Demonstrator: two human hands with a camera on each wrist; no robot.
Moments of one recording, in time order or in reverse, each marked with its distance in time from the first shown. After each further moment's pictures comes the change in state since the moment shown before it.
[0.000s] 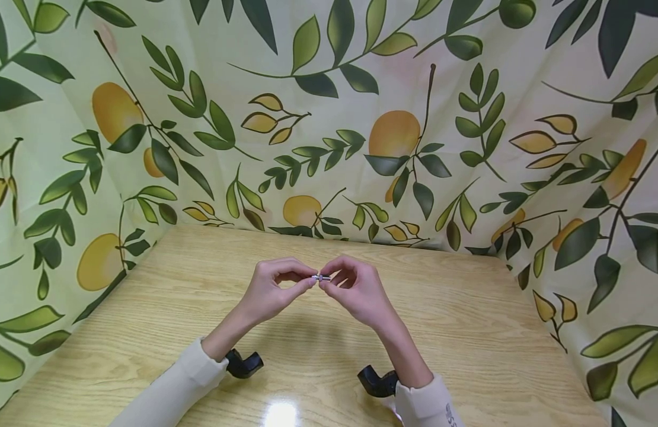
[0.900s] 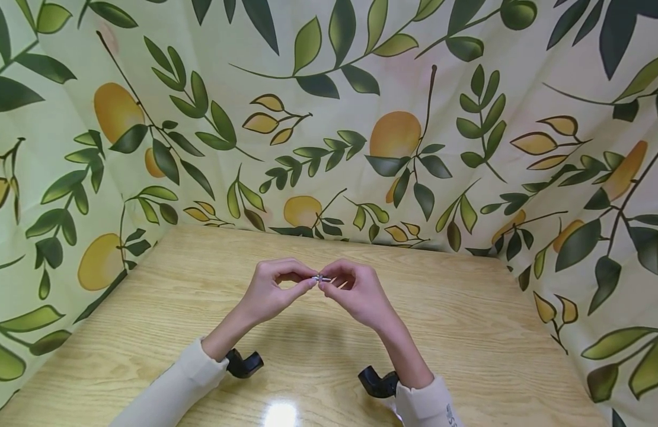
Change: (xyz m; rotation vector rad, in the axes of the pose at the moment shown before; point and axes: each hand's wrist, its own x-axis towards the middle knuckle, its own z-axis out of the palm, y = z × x) left_hand 0.000 -0.002 -0.001 -0.001 -0.010 0.032; right_hand 0.001 0.000 0.000 -0.021 -0.063 0.056
